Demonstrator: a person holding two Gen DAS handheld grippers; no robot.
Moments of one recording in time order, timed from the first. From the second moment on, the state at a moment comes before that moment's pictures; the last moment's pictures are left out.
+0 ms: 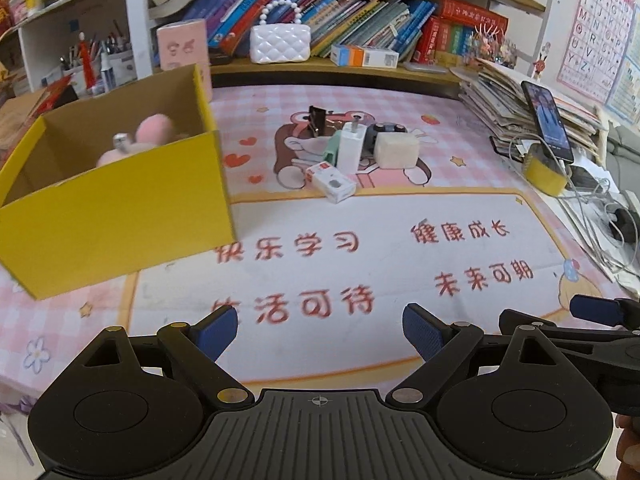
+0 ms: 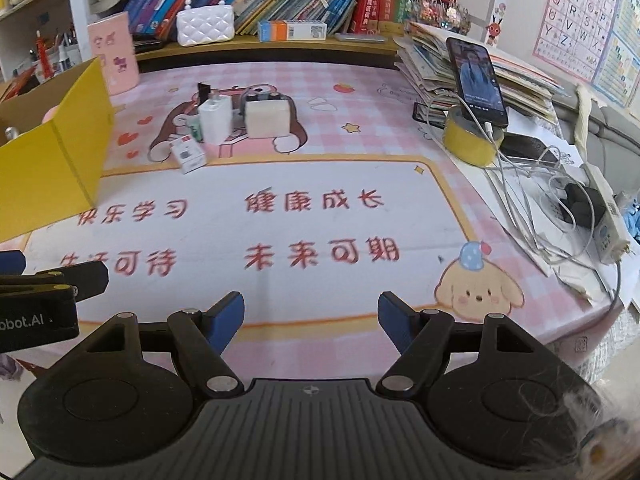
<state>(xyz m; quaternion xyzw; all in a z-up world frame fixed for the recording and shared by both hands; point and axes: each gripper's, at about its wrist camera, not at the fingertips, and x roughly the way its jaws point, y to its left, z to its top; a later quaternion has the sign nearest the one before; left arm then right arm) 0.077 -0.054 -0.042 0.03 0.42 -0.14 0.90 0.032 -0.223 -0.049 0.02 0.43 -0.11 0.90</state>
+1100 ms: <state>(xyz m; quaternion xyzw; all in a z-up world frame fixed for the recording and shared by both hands) 0.217 -0.136 -0.061 0.01 0.41 -0.04 0.91 0.157 -0.320 -0.048 0.04 0.38 -0.06 0.92</state>
